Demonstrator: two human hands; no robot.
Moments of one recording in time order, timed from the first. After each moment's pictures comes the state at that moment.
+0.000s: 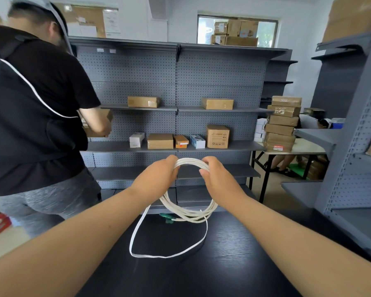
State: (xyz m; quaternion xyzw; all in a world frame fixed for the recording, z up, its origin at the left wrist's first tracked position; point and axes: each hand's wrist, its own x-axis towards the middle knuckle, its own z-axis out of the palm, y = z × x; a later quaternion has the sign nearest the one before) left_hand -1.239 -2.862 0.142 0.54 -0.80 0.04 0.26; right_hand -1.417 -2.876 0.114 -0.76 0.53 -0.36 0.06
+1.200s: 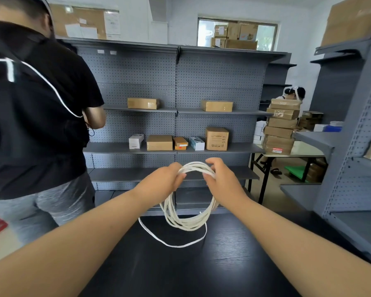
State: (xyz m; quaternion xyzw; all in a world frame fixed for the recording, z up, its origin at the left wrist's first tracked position) left_hand -1.242 -2.864 0.135 0.51 -0.83 0.00 0.24; right_hand -1.425 -2.878 0.114 -0.73 0.53 -0.42 0.12
